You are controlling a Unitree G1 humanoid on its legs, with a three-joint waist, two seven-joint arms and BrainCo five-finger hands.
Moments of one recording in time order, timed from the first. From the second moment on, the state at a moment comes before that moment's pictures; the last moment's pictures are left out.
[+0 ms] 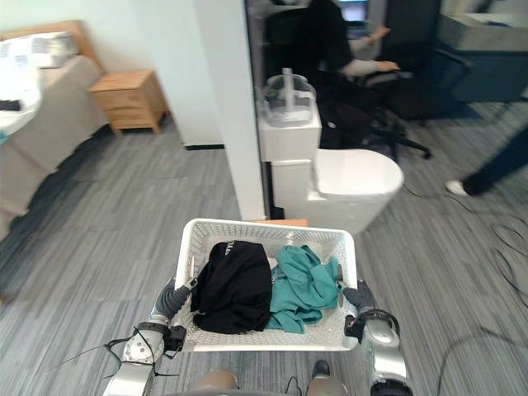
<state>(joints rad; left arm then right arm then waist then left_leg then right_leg) 0.24 0.07 -0.07 0.06 0.23 0.06 -0.02 0.09 -0.14 -0.21 0.40 0.08 0.07 0.11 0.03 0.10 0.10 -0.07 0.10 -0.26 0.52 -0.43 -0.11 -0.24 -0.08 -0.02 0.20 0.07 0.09</state>
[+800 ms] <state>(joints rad) 0.28 0.09 0.02 0.20 0.05 0.06 -0.02 0.18 -0.09 -0.16 0.35 0.08 0.05 0.09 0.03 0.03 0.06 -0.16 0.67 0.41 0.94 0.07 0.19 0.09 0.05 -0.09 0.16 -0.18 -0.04</state>
